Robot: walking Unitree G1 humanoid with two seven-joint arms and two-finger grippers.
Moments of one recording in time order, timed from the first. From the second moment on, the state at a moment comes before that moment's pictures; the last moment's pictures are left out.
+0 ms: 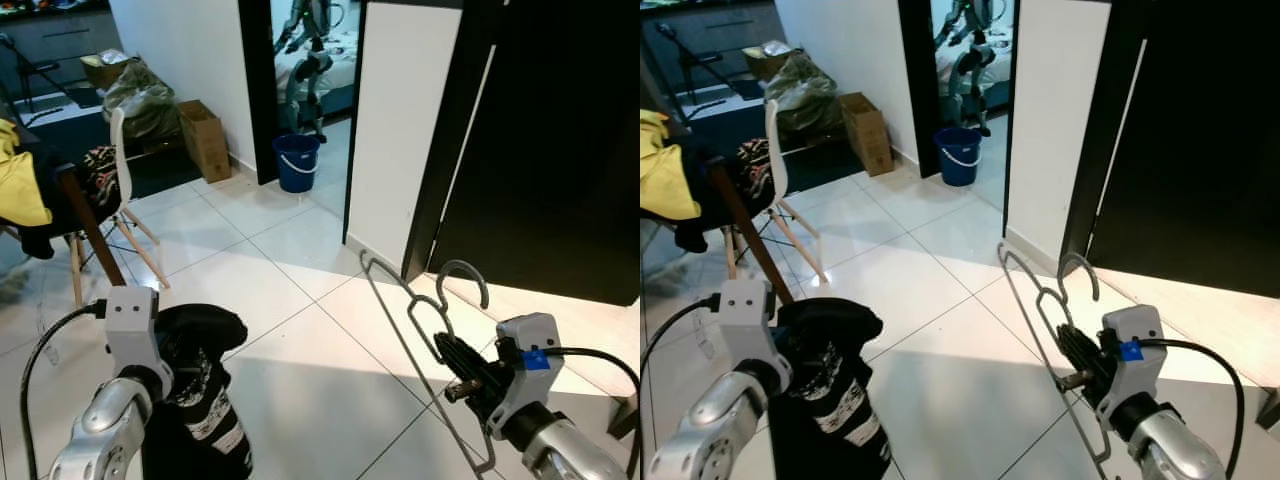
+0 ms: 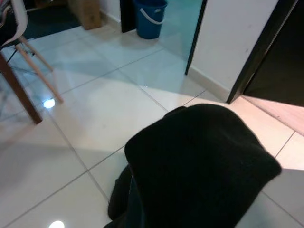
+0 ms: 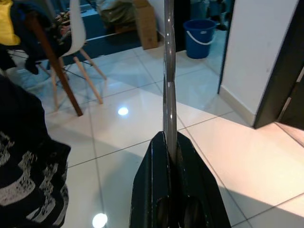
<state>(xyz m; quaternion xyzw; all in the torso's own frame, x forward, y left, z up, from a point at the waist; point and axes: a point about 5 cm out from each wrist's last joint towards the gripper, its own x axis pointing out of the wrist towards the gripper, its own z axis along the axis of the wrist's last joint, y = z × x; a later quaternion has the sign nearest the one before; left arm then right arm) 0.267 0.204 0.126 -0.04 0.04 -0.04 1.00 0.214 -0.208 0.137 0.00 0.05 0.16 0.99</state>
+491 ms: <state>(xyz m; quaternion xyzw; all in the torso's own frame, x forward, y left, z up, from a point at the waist) 0.275 0.200 0.131 -0.04 0.03 -0.05 1.00 0.215 -0.209 0.133 -0.01 0.05 0.17 0.98</state>
